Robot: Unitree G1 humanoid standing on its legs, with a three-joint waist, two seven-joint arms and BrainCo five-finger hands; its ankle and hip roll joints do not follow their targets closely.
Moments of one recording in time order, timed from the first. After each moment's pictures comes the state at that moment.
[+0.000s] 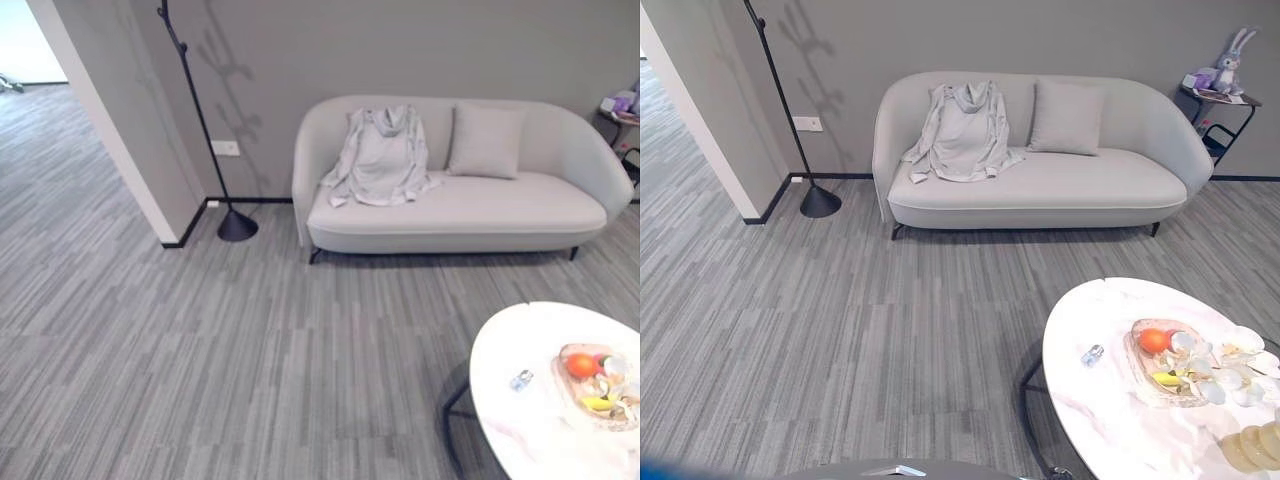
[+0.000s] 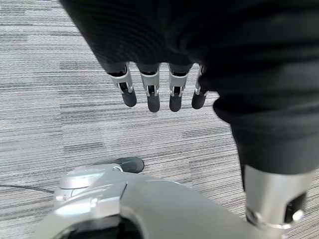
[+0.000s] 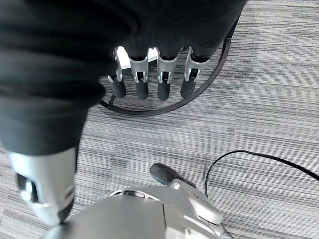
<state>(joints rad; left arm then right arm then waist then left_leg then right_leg) 0.06 0.22 -0.19 1.35 -0.15 -0.11 -0.02 0.06 -0.23 0.28 1.29 0.09 -0.04 -0.04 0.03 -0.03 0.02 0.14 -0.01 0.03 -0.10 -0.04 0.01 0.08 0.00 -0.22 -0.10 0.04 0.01</state>
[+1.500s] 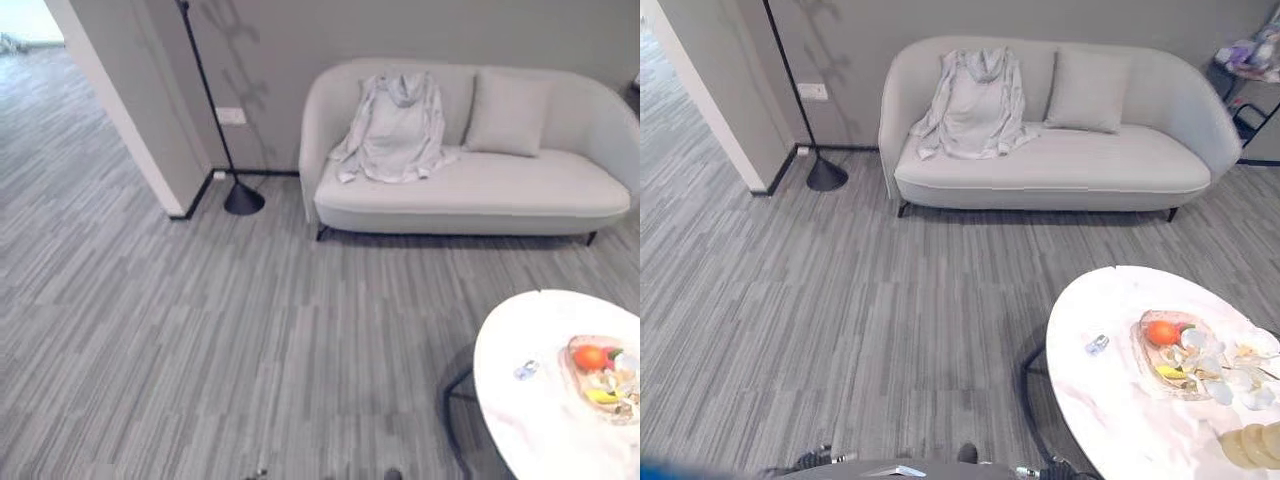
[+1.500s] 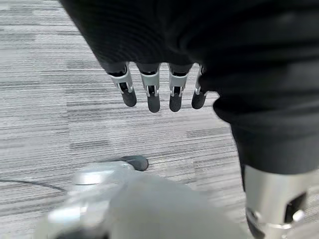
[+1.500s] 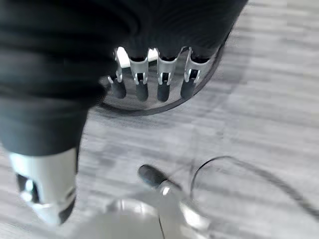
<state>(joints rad) -0.03 0.24 -0.19 1.35 -0.16 -0.12 -0.02 -0.03 -0.25 0.28 1.31 0.12 -0.04 -0.05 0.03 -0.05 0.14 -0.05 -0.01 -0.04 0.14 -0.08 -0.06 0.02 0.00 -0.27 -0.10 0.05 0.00</state>
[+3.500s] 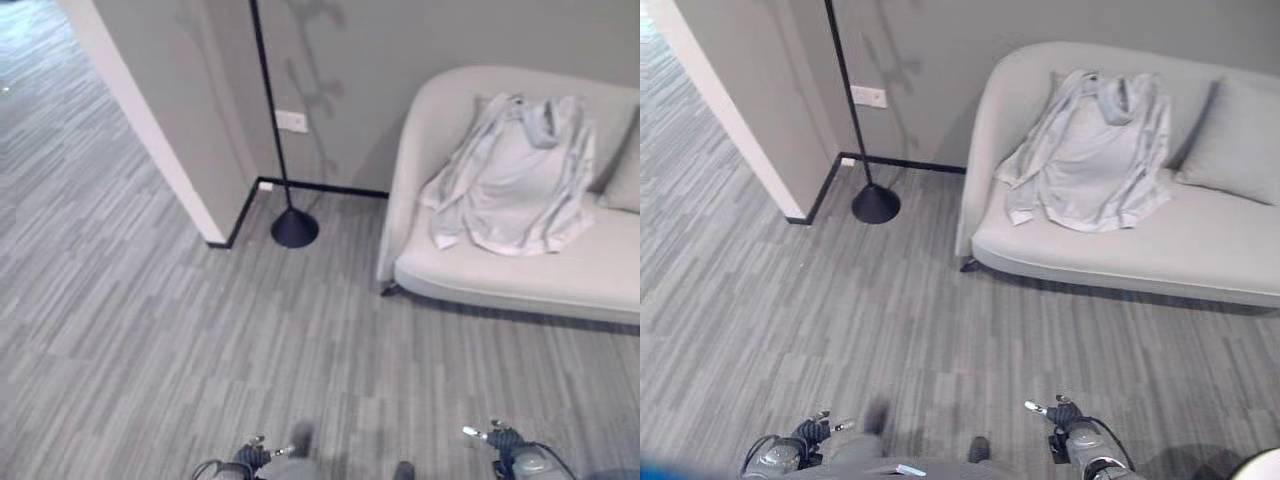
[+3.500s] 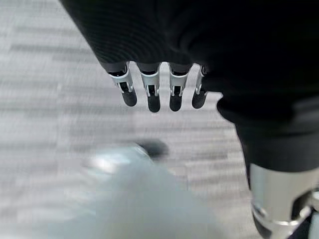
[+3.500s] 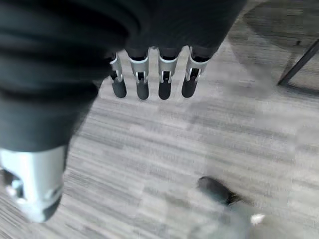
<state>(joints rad) -0.04 0.27 -0.21 1.34 -0.15 -0.14 -0.01 -0.11 -0.29 0.29 1.27 0.21 -0.09 -0.08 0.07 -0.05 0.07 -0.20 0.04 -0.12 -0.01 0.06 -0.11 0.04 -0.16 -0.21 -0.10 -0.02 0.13</state>
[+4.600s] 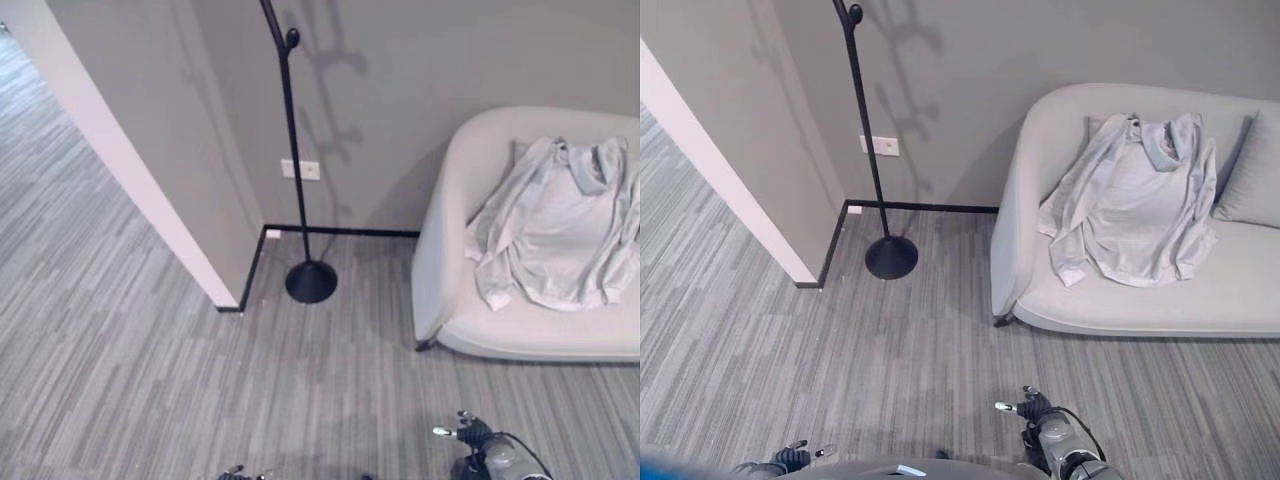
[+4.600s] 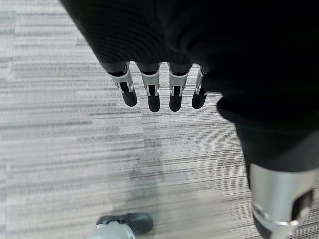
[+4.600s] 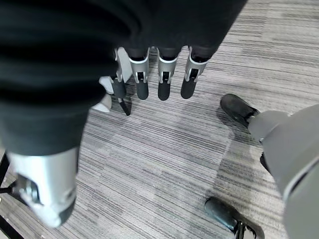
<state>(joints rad) -0.01 0.30 -0.18 1.37 -0.15 -0.13 0.00 -0.14 -0.21 0.37 1.23 0.15 -0.07 -0.08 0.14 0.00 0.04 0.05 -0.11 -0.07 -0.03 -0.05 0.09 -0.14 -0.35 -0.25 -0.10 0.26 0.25</state>
